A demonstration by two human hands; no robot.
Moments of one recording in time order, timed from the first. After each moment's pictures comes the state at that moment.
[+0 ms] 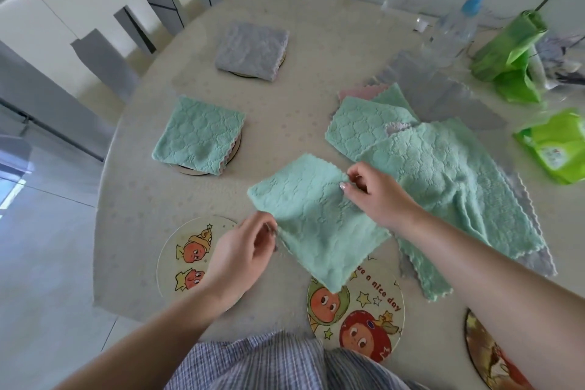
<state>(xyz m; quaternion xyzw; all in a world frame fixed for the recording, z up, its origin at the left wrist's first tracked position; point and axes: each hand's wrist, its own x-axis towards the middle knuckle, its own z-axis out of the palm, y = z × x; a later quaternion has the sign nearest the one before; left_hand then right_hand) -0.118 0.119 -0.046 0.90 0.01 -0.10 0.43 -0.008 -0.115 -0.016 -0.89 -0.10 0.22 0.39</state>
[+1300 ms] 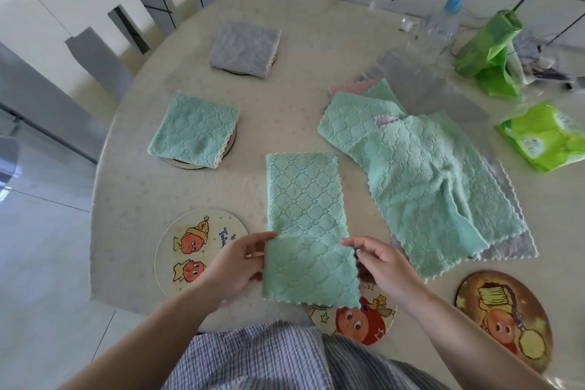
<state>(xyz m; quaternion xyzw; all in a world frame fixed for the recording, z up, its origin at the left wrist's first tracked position) -0.138 0.119 -0.055 0.70 0.20 -0.33 0.60 -0.127 -0.136 -0.032 -0.83 0.09 0.31 0.44</state>
